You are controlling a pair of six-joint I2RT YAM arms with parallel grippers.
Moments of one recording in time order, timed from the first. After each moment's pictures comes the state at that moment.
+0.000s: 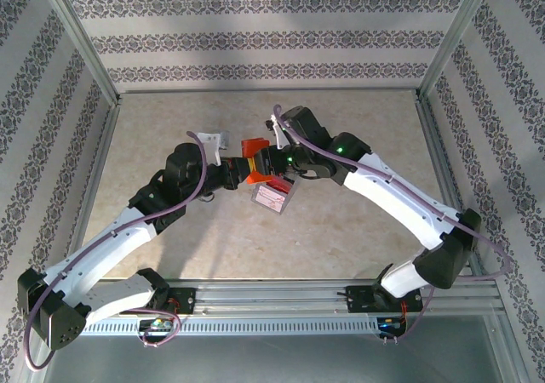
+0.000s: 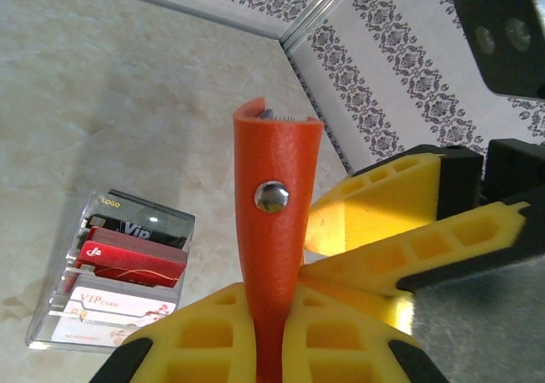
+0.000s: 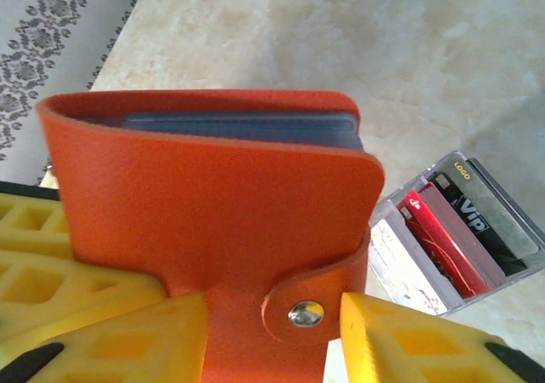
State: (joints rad) left arm -0.62 1.05 0.92 -0.23 0.19 -0.66; right arm 0.79 1.50 1.55 -0.82 -0.12 0.48
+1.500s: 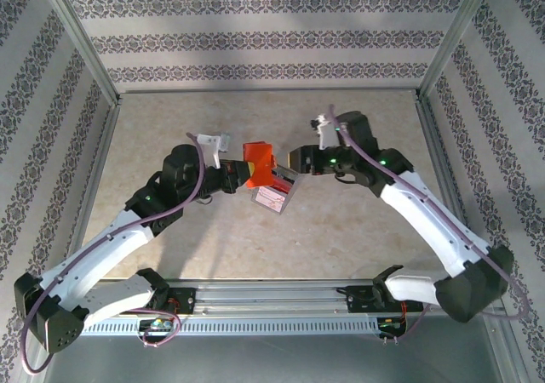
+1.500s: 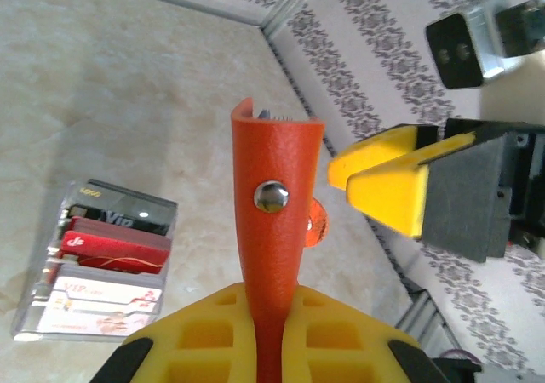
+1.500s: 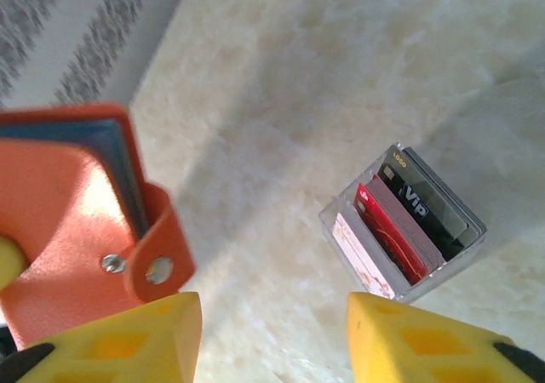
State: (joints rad) left arm -0.60 1.01 0.92 -0.24 0.27 -0.64; right arm 0.46 1.22 1.17 -0.59 -0.46 0.45
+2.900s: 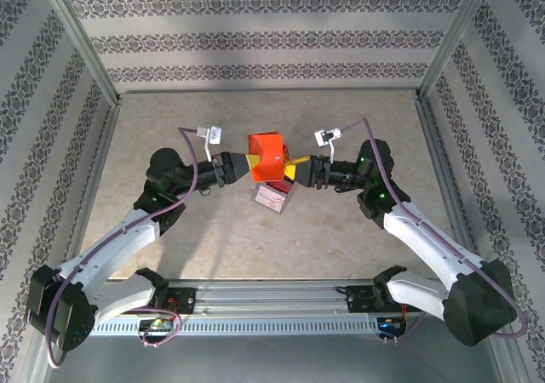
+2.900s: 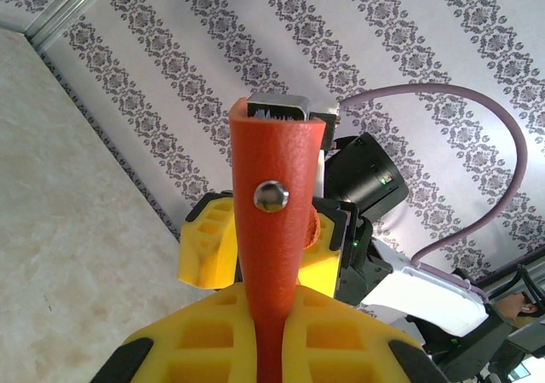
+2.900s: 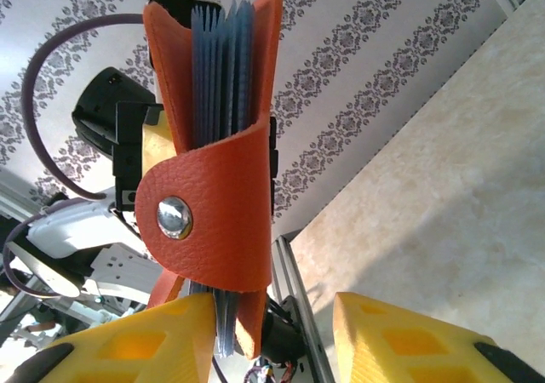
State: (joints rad) left arm -0.47 1.07 0.73 0.48 0.75 -1.00; right arm 0.43 1.10 0.73 0.37 -0.99 0.82
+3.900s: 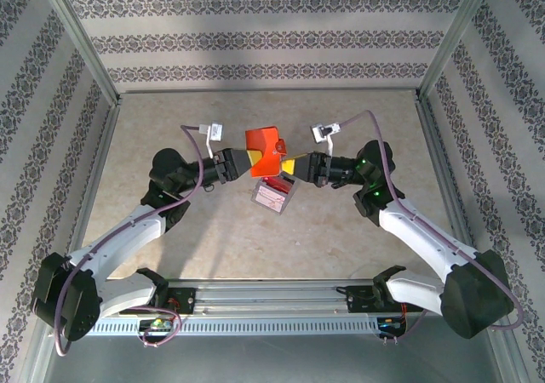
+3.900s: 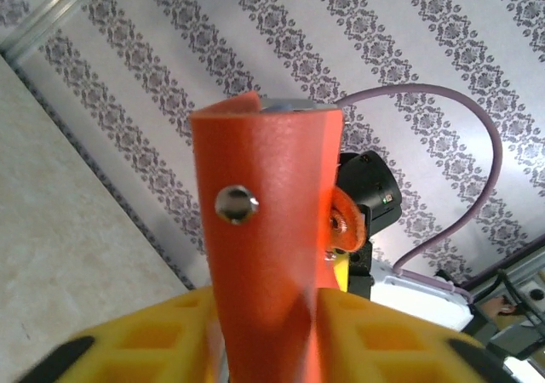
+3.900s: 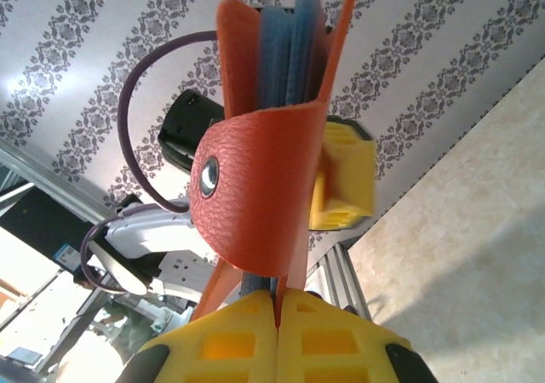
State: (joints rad) left arm -0.46 1.14 0.71 0.65 0.76 -1.06; right arm 0.44 1.15 0.73 0.61 -1.05 1.05
